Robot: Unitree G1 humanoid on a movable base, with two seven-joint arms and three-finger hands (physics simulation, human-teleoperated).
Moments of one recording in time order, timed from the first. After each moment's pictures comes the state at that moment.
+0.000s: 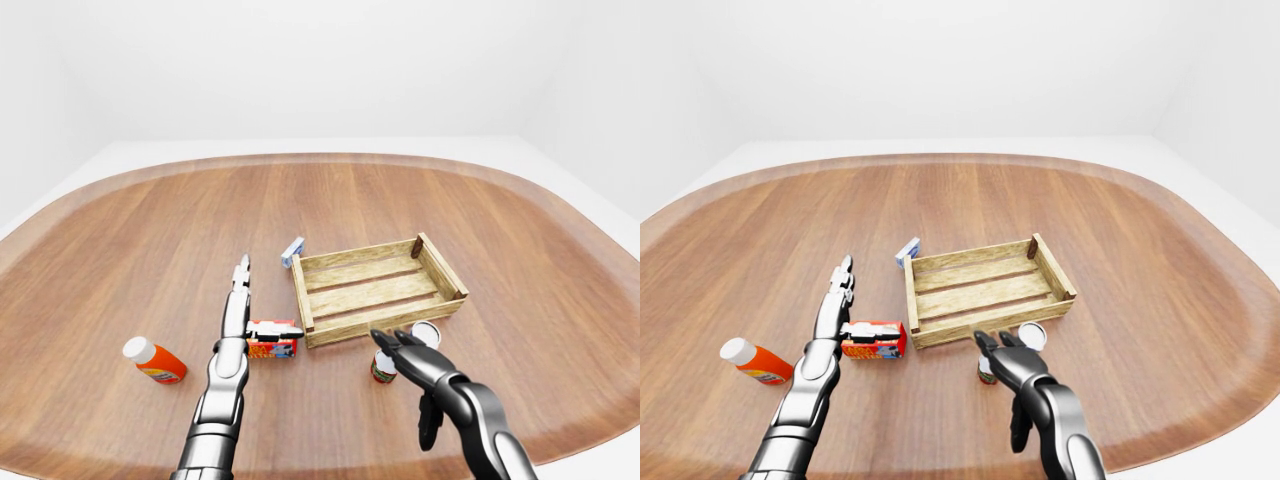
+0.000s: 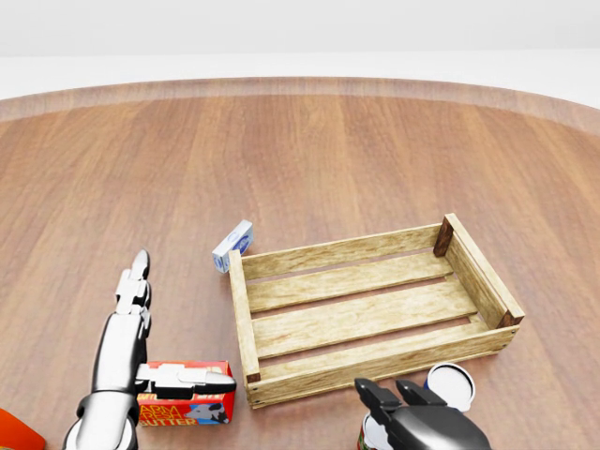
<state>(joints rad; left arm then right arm) -0.14 0.05 0.04 0.32 0.15 -0.09 0.04 0.19 -0.14 0.04 -0.12 -1.14 -0.09 0.67</state>
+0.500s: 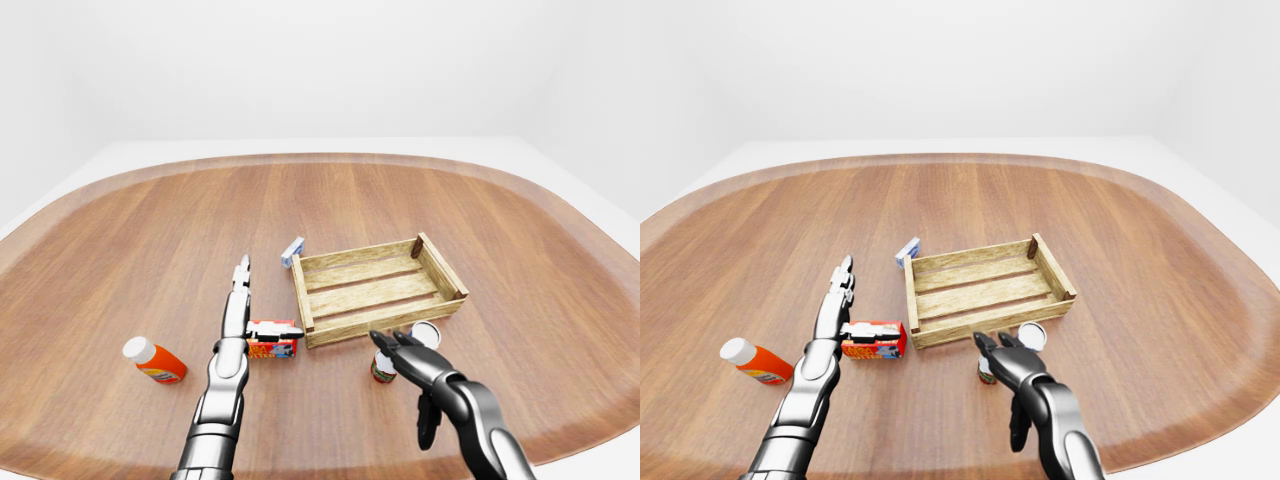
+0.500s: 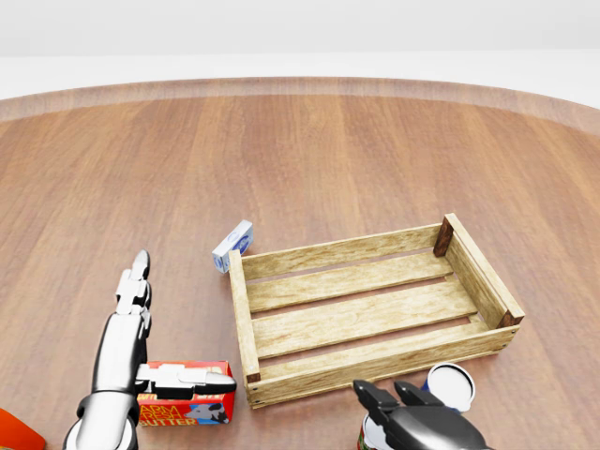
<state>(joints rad) -0.13 0.05 0.04 0.31 0.15 -0.09 0.04 0.17 -0.14 0.05 -0.08 -1.14 -0.09 0.67</state>
